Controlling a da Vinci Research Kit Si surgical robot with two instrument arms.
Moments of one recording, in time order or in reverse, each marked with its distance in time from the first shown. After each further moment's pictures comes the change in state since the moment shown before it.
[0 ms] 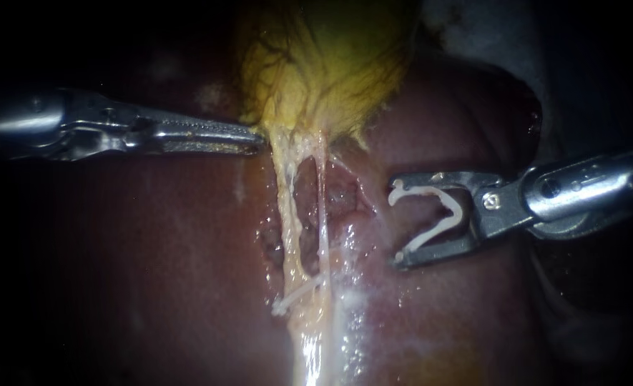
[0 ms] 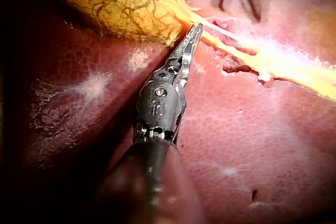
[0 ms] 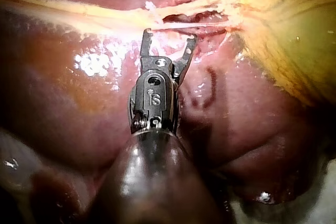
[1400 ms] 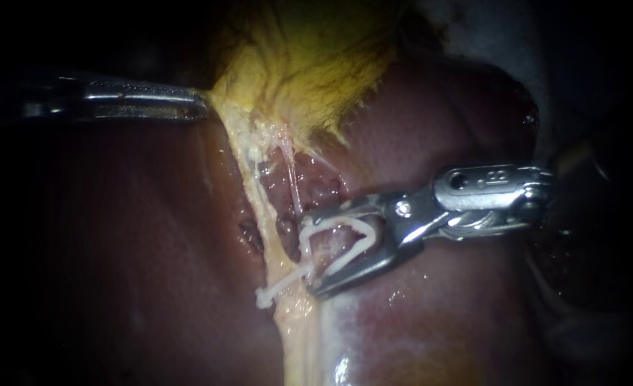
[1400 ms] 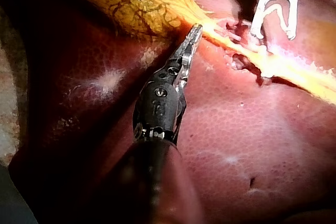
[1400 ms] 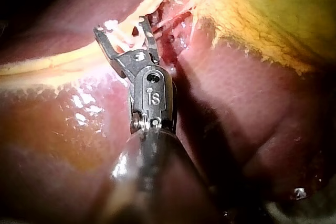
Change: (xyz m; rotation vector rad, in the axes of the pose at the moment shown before) right arm 0.000 0.001 0.011 0.382 0.194 0.251; left arm -0.006 0.001 -0.008 -0.040 -0.034 -0.018
